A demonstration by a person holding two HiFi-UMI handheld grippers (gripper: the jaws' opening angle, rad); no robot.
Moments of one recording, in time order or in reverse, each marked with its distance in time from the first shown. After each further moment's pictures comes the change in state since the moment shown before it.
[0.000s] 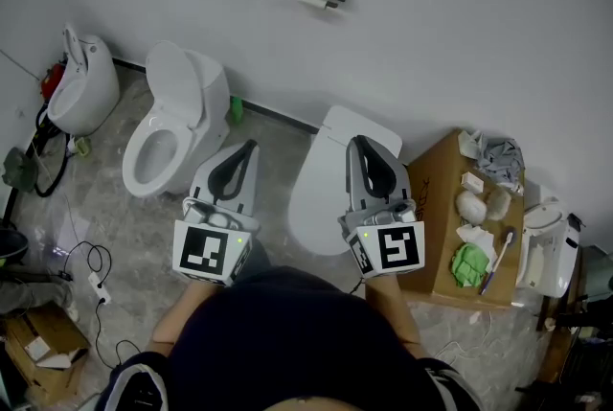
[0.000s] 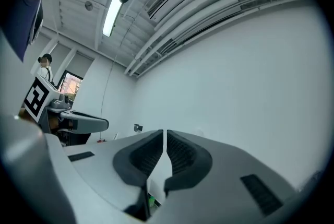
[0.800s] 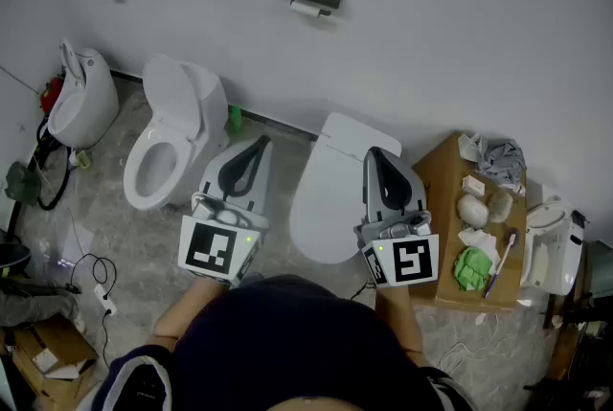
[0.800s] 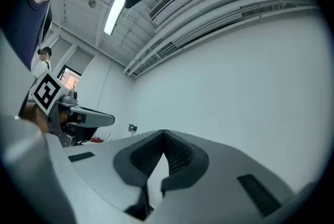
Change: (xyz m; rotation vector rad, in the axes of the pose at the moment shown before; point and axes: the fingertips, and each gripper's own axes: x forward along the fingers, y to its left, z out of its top) left arm 0.045 -0.015 0.028 -0.032 -0.046 -0.083; right arm -0.005 -0.037 0.011 -0.059 -0.025 -0.040
